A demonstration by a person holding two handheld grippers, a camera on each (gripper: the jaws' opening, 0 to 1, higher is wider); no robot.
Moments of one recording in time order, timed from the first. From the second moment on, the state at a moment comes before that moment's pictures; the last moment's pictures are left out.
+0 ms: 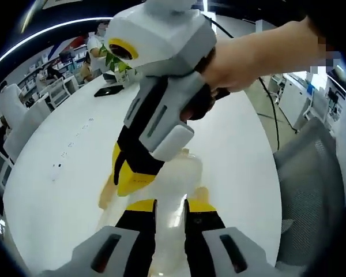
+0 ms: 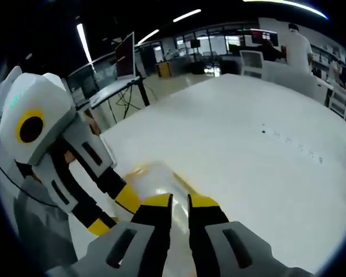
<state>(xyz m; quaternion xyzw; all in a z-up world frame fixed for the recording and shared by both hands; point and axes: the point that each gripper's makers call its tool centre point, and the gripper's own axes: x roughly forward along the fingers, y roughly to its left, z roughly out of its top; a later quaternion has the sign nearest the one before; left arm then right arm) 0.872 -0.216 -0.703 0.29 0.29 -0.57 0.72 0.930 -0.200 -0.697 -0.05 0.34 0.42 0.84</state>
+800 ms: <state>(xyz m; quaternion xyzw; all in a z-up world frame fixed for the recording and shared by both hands) 0.858 -0.217 -0.712 0.37 0.24 -0.58 0.68 0.931 -0.198 -0.703 -0.10 0.37 0.45 0.81</state>
